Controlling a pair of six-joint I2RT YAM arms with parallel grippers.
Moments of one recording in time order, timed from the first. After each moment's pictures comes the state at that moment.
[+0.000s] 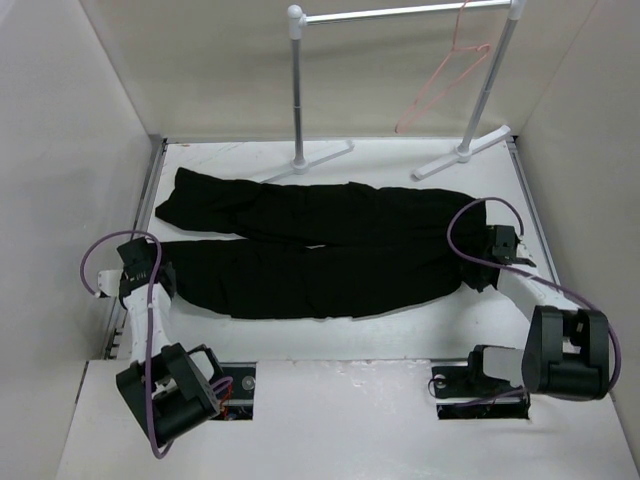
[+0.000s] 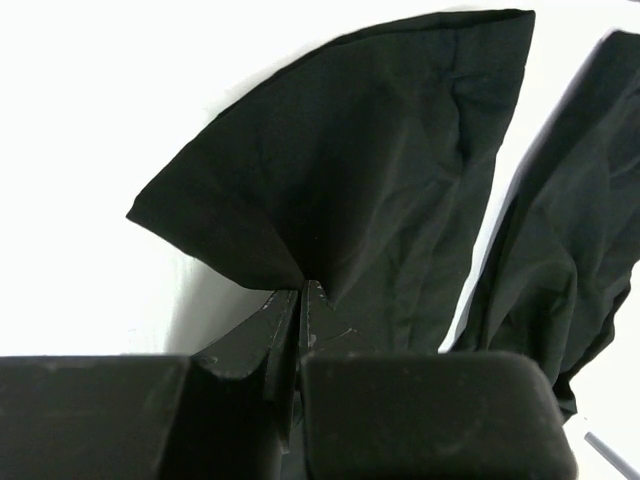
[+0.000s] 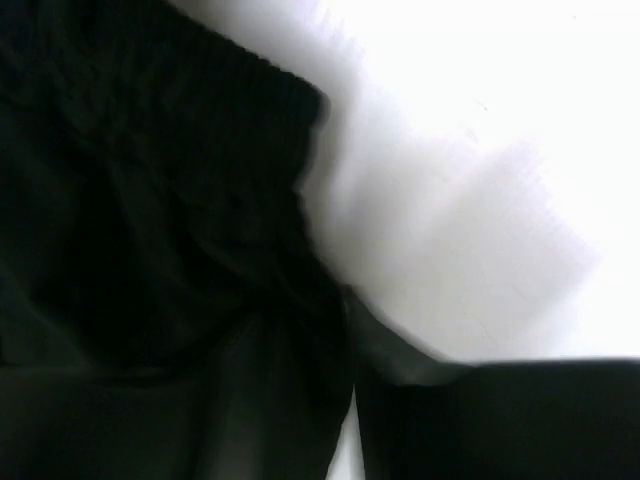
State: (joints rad) left arm 0.50 1.02 0.58 -0.53 -0.17 -1.19; right arm -0.11 1.22 0.54 -0.37 0.13 0.94
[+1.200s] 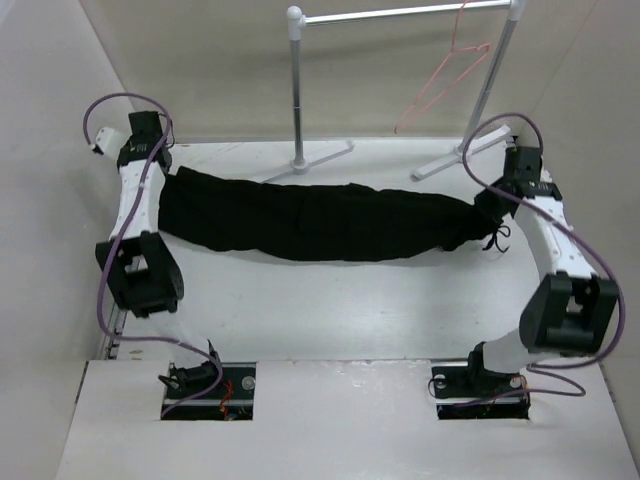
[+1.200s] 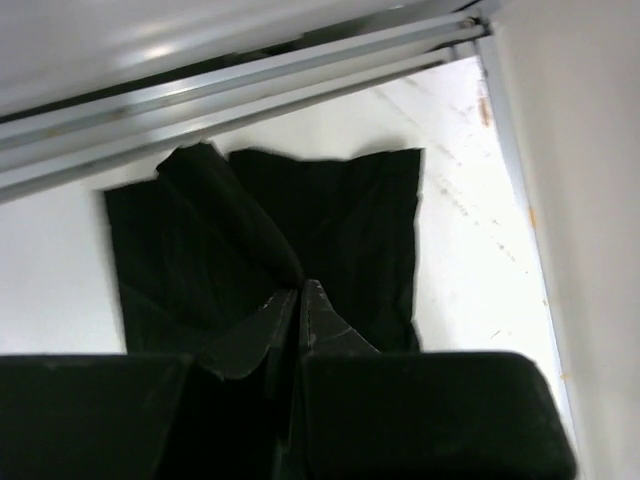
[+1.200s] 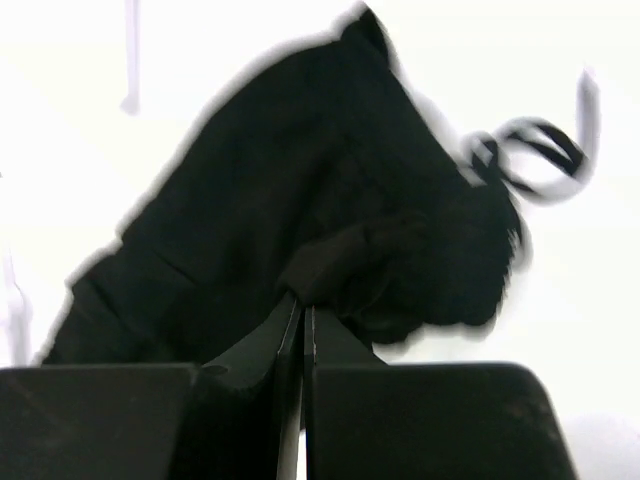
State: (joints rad) left arm 0.21 1.70 1.59 -0.69 -0.48 -0.97; right arm -0.12 1.39 1.18 -0.67 0.11 0.82
